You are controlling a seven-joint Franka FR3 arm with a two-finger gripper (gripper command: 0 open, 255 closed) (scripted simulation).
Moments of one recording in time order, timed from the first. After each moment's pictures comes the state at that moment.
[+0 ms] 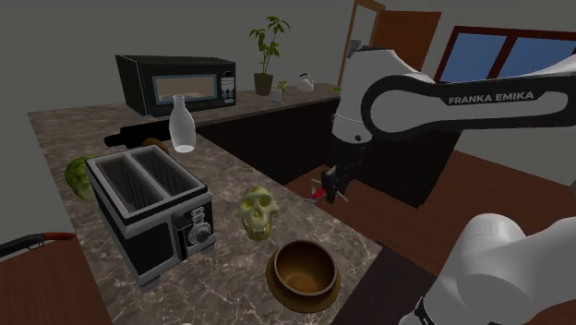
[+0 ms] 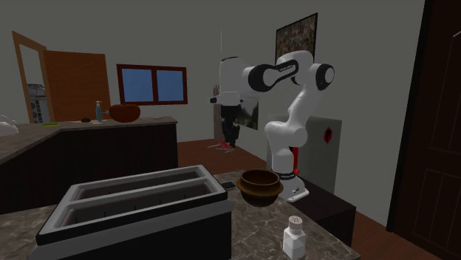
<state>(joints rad) 0.05 -0.73 0.11 -2.58 0.08 1.86 0.14</state>
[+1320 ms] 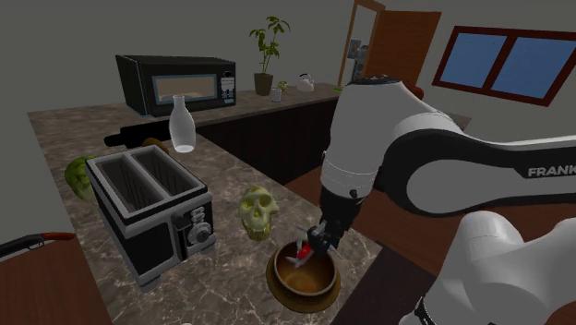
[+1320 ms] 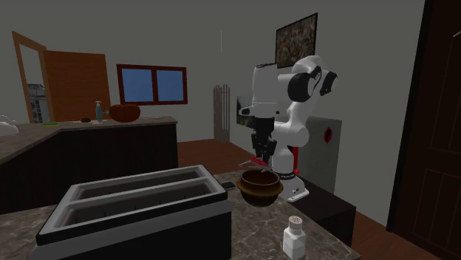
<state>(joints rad) 0.21 -0.81 0.39 -2.68 0.29 1.90 0.42</state>
